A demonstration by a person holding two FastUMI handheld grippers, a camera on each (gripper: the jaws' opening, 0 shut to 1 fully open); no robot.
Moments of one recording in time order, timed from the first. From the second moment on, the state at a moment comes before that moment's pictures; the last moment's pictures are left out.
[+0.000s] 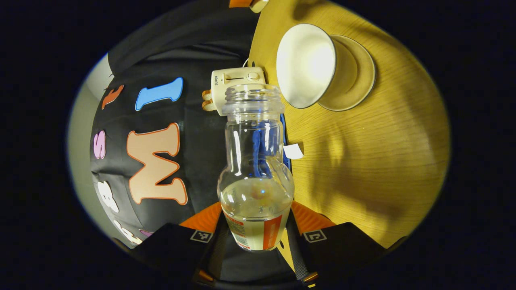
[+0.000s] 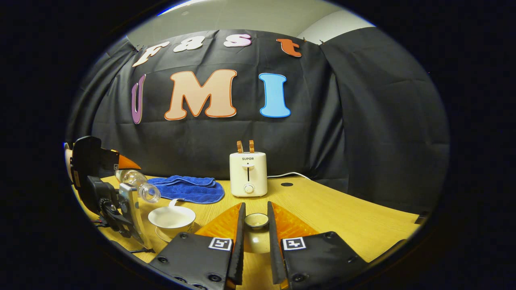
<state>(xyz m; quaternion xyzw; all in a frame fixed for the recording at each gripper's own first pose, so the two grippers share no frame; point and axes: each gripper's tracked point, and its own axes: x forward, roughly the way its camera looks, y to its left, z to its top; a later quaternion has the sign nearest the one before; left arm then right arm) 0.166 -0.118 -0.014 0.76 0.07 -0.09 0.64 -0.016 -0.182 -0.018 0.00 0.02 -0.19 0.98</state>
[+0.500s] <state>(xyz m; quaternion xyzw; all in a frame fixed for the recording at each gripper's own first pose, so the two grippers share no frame) 0.172 -0.126 0.007 0.81 0.03 -0.08 0.58 -0.016 -0.182 -0.018 0.00 0.02 -0.20 0.98</state>
